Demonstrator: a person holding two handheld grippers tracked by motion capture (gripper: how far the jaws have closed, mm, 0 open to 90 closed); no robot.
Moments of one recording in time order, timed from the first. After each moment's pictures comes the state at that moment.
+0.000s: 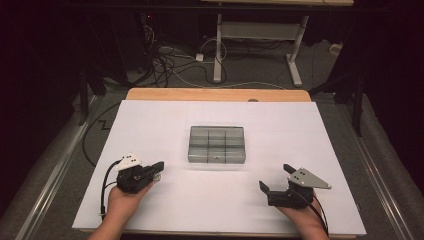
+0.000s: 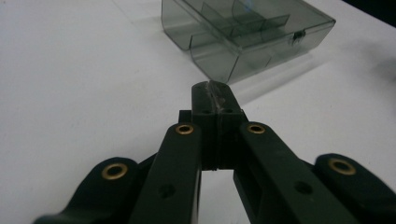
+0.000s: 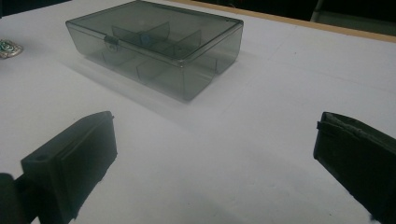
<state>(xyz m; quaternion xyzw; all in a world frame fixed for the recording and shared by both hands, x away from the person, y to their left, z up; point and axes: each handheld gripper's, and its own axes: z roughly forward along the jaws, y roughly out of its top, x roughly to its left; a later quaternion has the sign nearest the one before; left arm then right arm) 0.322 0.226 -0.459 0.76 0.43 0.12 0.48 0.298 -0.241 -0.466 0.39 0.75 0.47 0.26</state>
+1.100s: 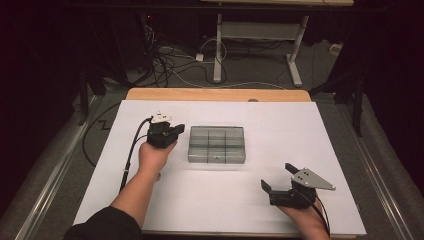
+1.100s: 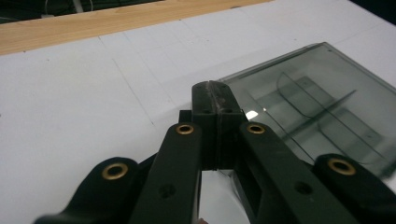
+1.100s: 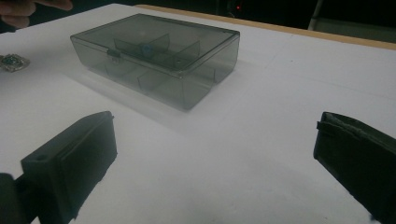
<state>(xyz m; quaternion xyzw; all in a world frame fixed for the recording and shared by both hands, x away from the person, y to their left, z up) 0.441 0.168 -0.429 0.77 0.44 0.16 0.44 0.295 -0.244 -0.462 0.39 0.73 0.49 0.26</state>
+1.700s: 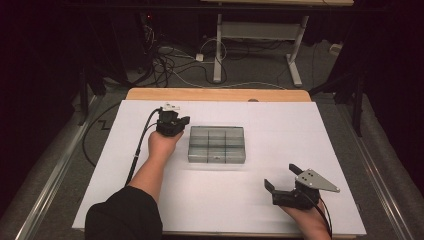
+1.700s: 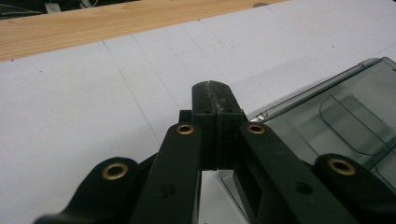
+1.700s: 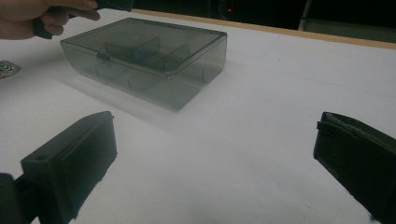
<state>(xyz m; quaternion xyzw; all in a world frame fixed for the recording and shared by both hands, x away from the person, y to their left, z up) 0.492 0.153 -0.444 0.77 0.45 0.15 0.42 0.293 -0.251 -0.463 0.41 0.72 0.49 0.27</state>
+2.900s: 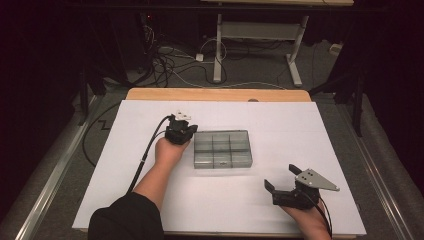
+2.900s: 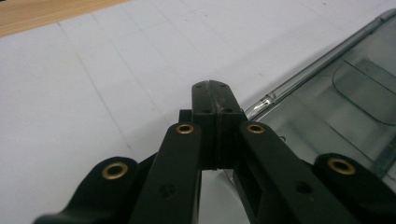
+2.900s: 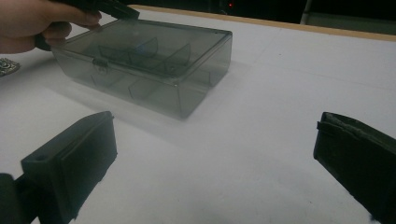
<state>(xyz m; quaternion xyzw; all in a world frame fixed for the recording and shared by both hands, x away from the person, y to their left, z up) 0.475 0.123 -0.460 0.79 0.43 0.17 0.41 0.294 -0.252 -0.463 0.41 0.73 0.49 0.26</state>
